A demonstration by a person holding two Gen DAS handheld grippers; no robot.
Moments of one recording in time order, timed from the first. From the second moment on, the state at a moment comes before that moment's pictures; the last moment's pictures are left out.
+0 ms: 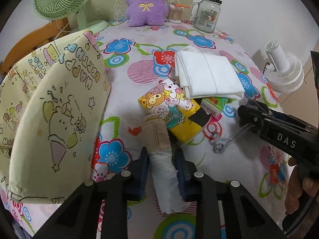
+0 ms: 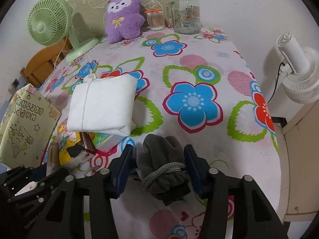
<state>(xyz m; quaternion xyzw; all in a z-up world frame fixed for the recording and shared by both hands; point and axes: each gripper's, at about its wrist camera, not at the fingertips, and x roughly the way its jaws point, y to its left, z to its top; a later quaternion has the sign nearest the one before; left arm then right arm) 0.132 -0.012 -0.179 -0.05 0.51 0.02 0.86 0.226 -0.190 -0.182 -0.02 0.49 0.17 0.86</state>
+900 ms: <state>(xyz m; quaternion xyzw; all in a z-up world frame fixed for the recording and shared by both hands) 0.089 0.014 -0.100 -0.07 0.43 0.01 0.90 0.180 -0.177 -0.102 0.00 0.42 0.19 0.89</state>
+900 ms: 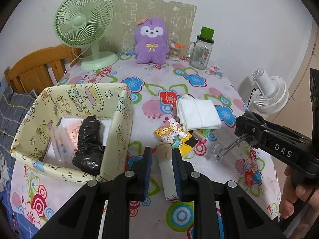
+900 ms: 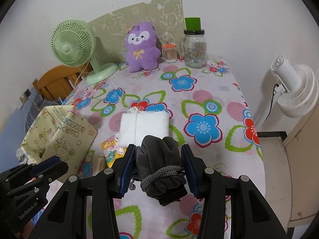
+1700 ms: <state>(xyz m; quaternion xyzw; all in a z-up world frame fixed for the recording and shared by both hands) 0.071 0.044 -0.075 -0.08 0.39 0.02 0.92 0.164 -0.145 -0.059 0.01 0.38 0.24 0.90</state>
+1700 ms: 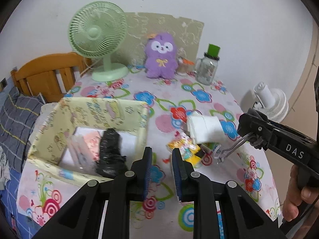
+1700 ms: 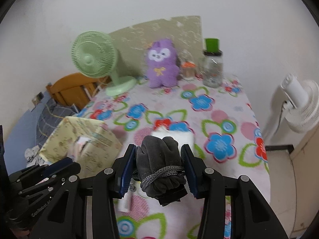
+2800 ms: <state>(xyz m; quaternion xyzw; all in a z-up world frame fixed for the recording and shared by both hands) 0.022 0.205 -0.061 -0.16 0.33 0.13 0.92 0.144 0.065 -0.044 -0.09 0.37 0.37 0.85</state>
